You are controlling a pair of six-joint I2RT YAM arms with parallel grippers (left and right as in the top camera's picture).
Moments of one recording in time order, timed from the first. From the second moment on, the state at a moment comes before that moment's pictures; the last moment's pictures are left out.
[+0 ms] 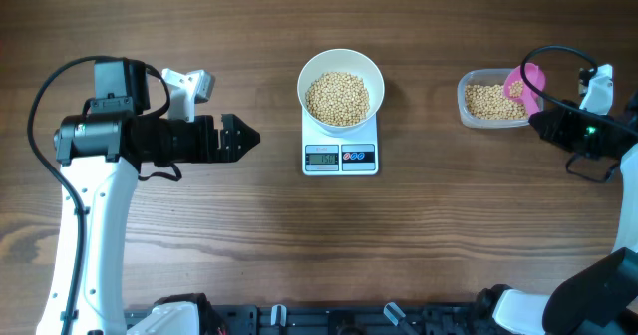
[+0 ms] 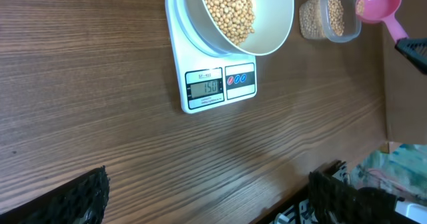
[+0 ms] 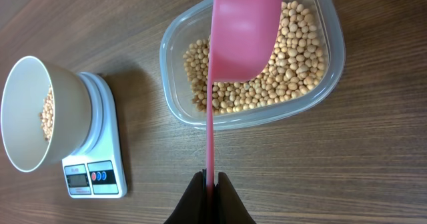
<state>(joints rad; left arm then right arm) 0.08 1.34 1.24 -1.14 0.66 0.07 -0.54 1.51 1.18 -0.88 -0.58 -0.13</state>
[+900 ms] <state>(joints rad) 0.08 1.34 1.24 -1.20 0.74 0.21 -0.54 1.51 1.18 -0.88 -0.59 -0.13</state>
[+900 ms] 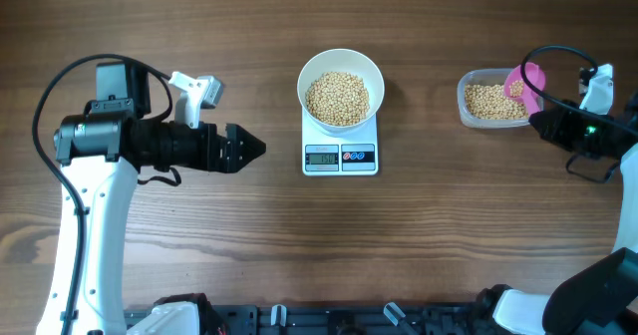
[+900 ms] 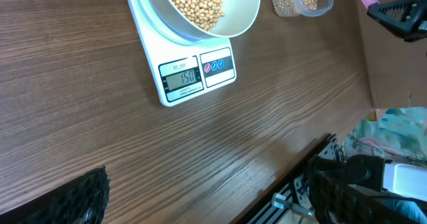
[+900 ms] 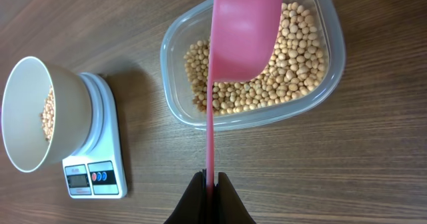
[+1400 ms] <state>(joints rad) 0.08 1.34 1.24 -1.17 0.74 0.21 -0.50 1.51 1.18 -0.88 -0.67 -0.13</state>
